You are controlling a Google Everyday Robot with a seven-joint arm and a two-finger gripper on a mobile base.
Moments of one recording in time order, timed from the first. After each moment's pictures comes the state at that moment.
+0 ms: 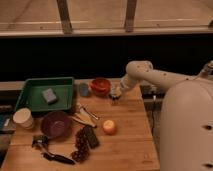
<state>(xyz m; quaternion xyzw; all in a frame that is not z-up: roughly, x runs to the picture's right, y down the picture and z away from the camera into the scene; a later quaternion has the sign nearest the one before) 0.092 0.030 0.894 -0.29 0.00 0.52 0.80</state>
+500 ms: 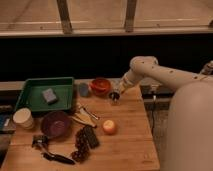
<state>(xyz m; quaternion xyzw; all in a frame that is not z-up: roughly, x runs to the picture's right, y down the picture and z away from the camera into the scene) 0.113 -0.002 0.861 -0.27 -0.01 0.55 0.79</state>
